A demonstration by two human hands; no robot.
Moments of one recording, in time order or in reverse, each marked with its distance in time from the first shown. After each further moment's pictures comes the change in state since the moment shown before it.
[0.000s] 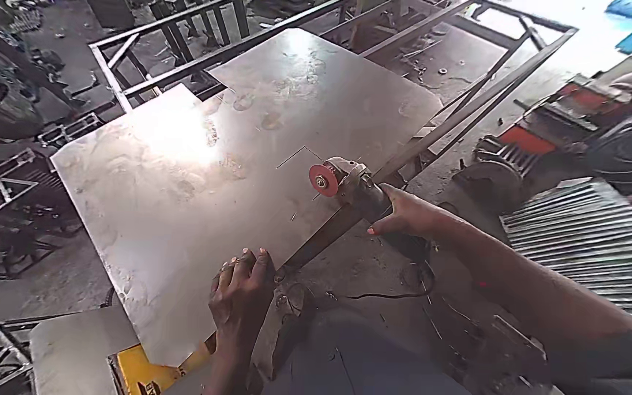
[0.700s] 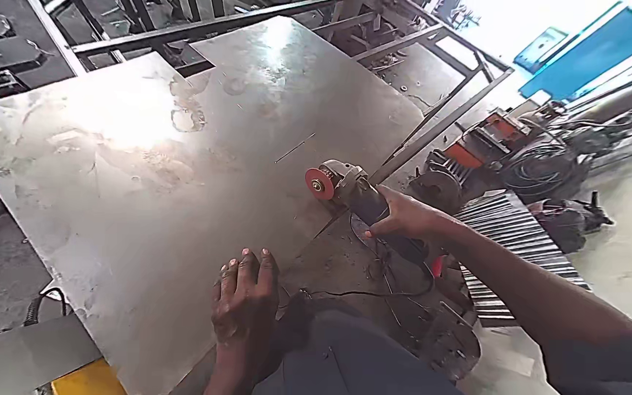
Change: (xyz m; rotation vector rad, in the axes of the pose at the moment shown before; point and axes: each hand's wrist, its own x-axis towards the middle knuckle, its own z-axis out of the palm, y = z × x) left_hand -0.002 -0.001 -0.004 -0.074 -0.046 -0.039; right_hand -0.006 -0.033 0.015 -0.181 0.043 0.161
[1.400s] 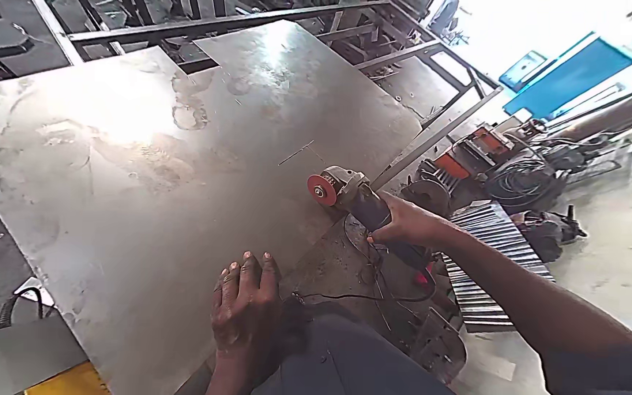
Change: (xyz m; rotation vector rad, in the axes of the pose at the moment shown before) left_hand 0.000 -0.001 -0.002 -0.018 -0.017 -0.004; right_hand 0.001 -0.005 -0.003 -0.079 -0.003 0.017
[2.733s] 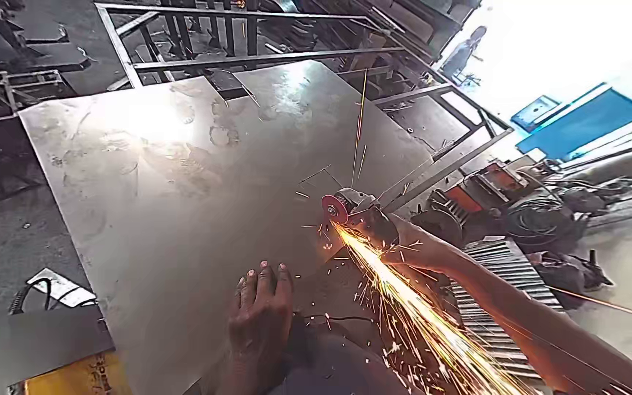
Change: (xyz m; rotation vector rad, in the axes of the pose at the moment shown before) left_hand -0.001 0.003 0.000 -0.032 0.001 -0.061; right_hand 0.000 -0.009 -0.001 -0.060 0.004 -0.128
